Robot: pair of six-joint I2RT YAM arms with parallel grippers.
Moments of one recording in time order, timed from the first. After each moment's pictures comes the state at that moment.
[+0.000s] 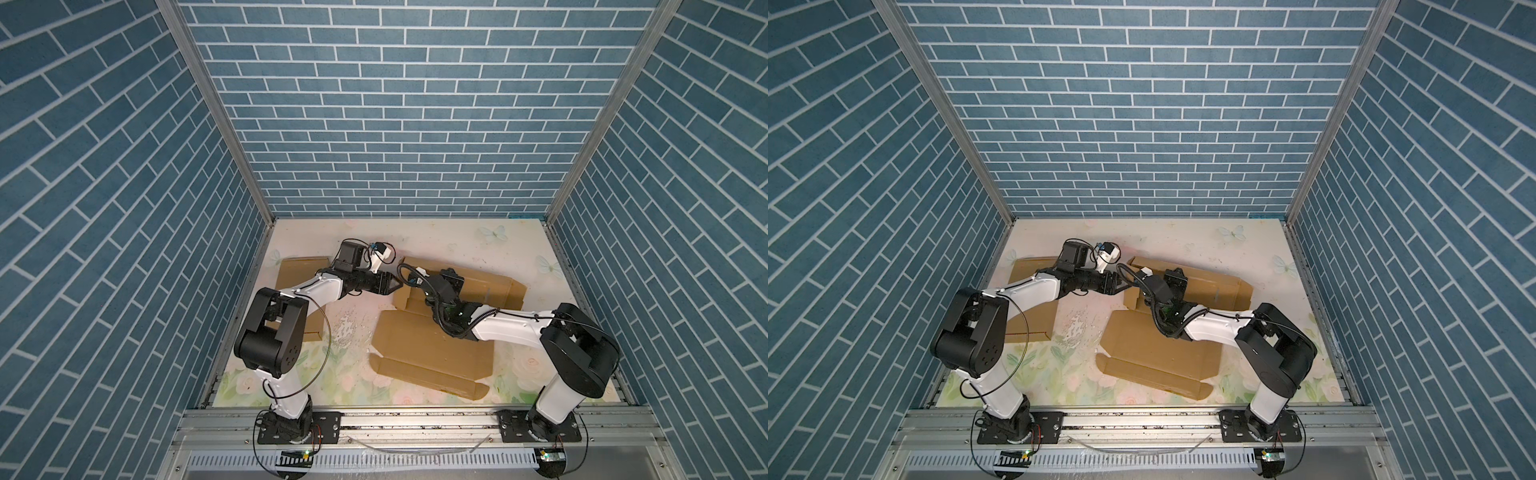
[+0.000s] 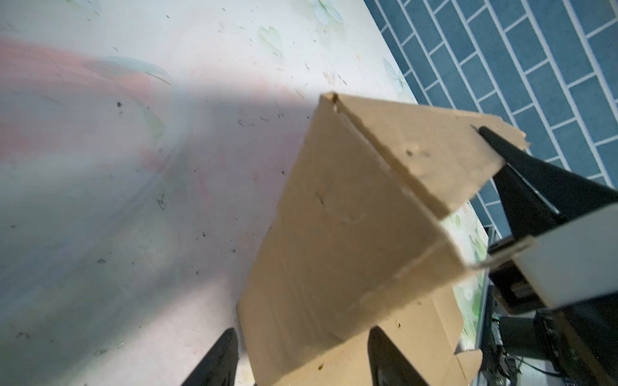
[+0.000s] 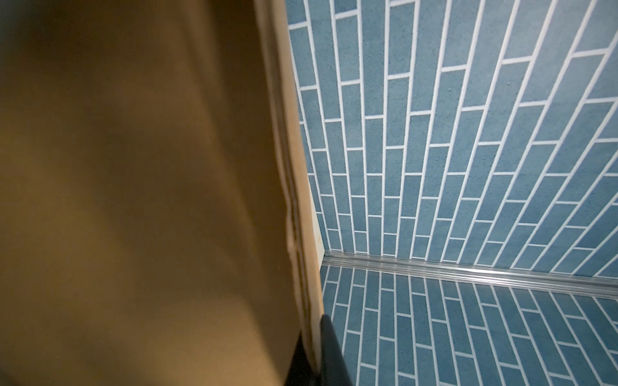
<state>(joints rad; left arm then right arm) -0.33 1.76 1.03 -0.05 0.68 -0.17 0.92 1.68 0.90 0.26 0.99 -0.97</state>
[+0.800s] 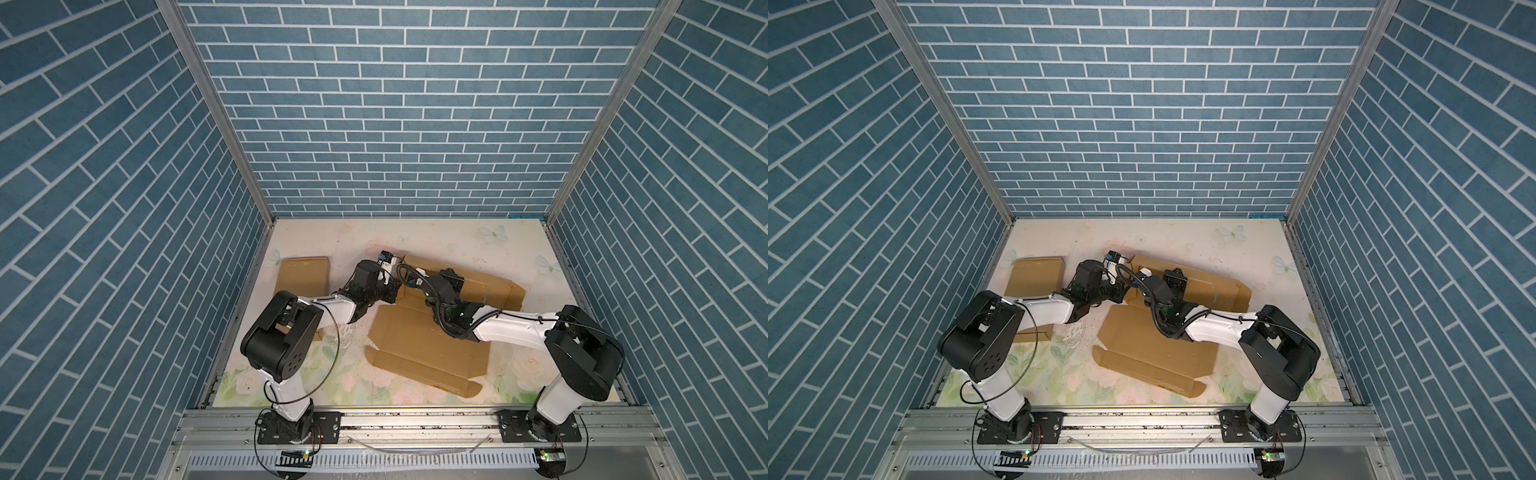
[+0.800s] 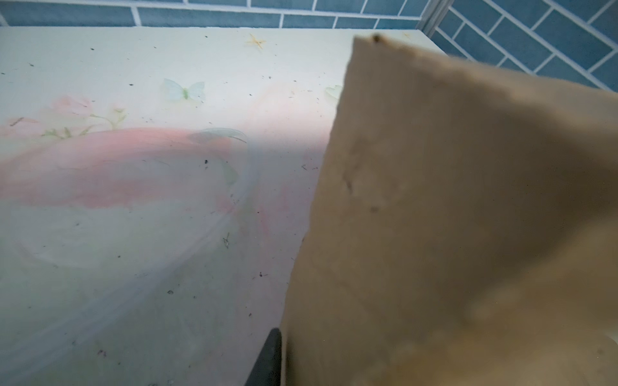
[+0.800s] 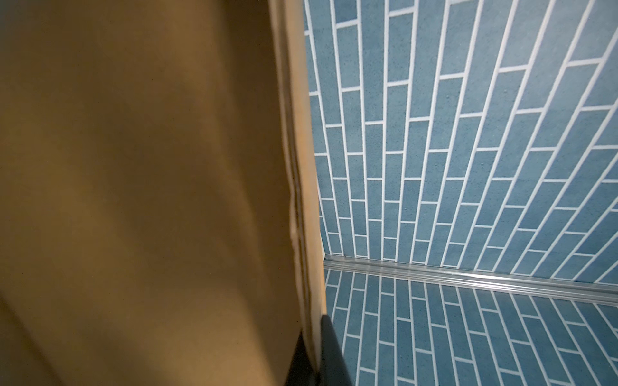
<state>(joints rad) -0.51 1.76 0.82 0.39 0.18 -0.21 0.93 1.66 0.90 0.23 0.98 -0.97</state>
